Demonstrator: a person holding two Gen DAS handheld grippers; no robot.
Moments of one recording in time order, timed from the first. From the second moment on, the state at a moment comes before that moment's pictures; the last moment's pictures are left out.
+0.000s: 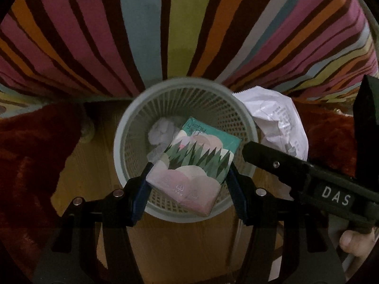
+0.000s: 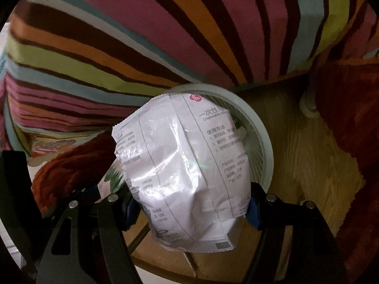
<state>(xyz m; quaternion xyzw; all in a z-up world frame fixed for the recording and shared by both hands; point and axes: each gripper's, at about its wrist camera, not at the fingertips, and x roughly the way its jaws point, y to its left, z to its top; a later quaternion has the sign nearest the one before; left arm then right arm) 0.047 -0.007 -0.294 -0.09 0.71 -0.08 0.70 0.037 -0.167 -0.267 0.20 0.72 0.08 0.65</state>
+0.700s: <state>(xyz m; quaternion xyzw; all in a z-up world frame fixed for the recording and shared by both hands) 0.055 -0.019 -0.360 -0.07 0.77 -0.07 0.63 0.037 -0.140 -0.335 0.18 0.79 0.03 0.59</state>
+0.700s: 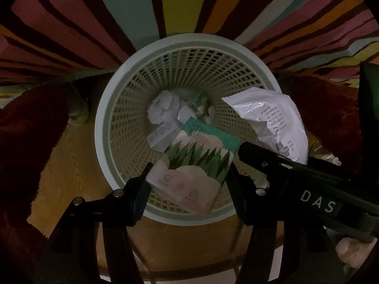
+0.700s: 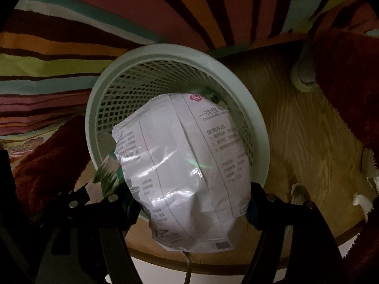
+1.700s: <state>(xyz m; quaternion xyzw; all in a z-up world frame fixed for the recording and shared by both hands) 0.051 -0.002 -0.309 -0.10 0.73 -0.06 0.68 0.032 -0.177 -0.273 0.23 0.73 0.05 0.64</state>
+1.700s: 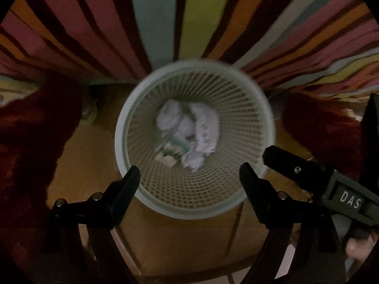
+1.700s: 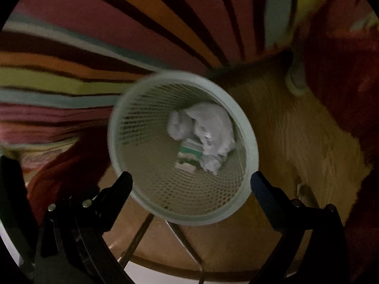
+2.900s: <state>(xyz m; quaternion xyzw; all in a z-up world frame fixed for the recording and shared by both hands) 0.243 -0.024 -0.062 0.07 0.37 -0.13 0.92 0.245 -0.251 -0.021 0.11 0.37 0.09 0.92</state>
